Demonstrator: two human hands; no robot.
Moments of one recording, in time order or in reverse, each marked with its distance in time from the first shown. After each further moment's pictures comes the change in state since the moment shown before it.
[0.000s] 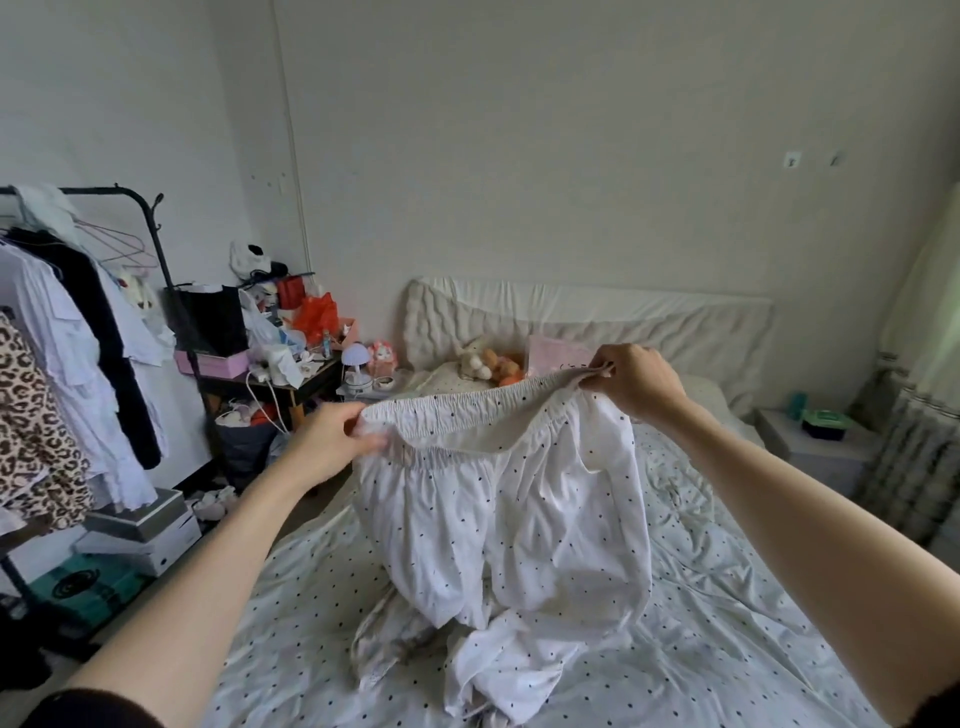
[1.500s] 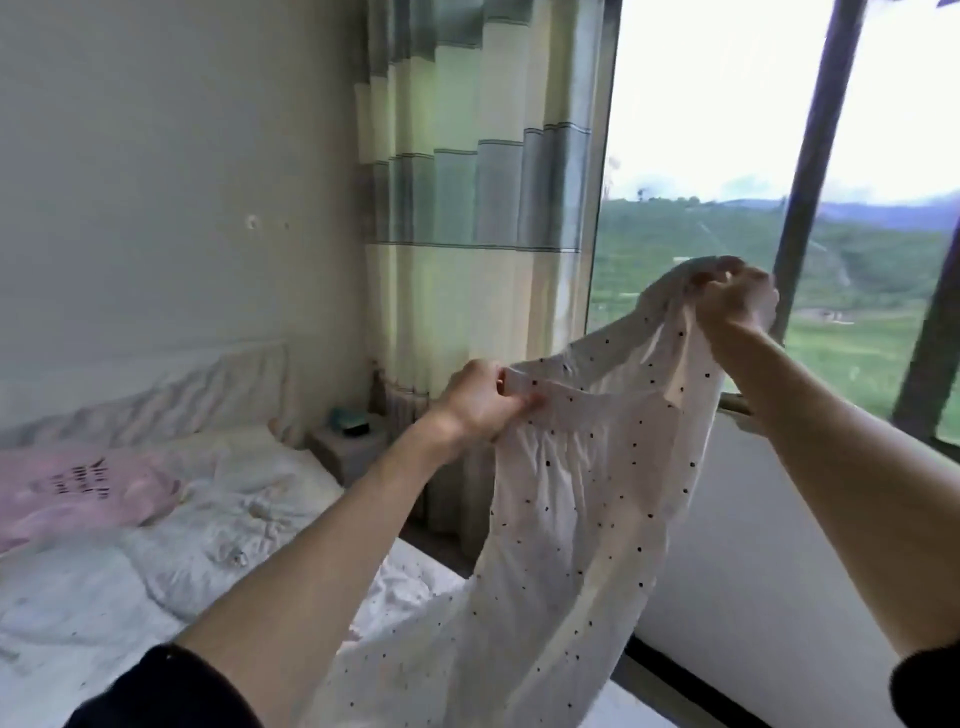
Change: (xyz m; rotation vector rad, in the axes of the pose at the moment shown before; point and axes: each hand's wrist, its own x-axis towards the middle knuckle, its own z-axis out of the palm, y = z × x) left_hand -0.151 0.503 0.249 -0.469 -0.861 0.745; right_hand -0.310 0.188 -0.461 -0.169 1.256 0.893
